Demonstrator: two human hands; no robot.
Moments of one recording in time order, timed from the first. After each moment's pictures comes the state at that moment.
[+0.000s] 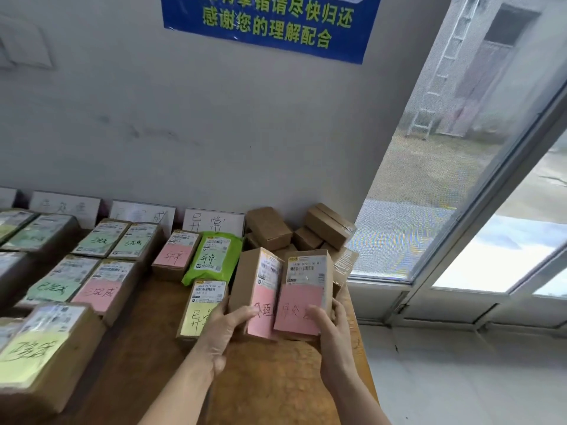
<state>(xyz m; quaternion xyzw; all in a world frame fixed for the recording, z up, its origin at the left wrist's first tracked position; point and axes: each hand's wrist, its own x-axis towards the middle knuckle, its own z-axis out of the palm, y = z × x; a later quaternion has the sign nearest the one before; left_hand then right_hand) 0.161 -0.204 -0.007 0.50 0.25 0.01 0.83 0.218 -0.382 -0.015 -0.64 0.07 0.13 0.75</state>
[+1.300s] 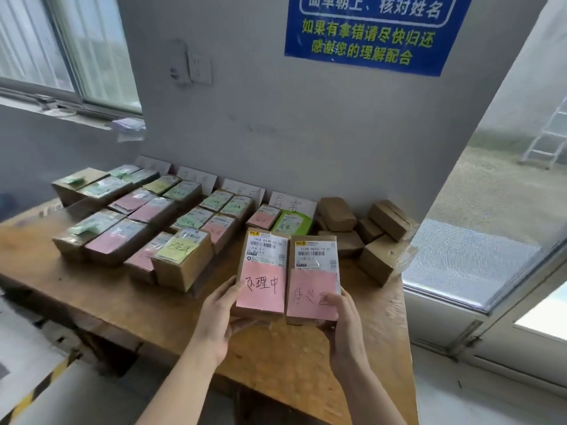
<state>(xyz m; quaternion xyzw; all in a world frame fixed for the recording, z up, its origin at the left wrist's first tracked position) -0.037 -0.235 0.018 0.46 0.32 0.23 0.79 0.078 -0.394 0.009 -0.62 -0.07 0.25 0.74</state>
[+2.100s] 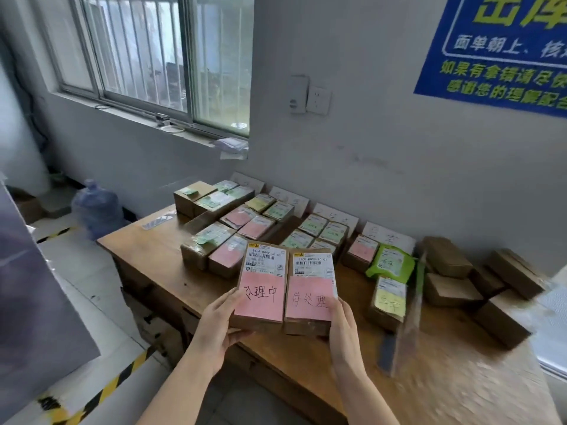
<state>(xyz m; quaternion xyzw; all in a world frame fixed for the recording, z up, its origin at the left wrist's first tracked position) -0.213 -0.023 0.013 0.45 0.38 0.29 0.76 -0.068 -0.154 0.014 -0.69 -0.11 0.27 0.66</state>
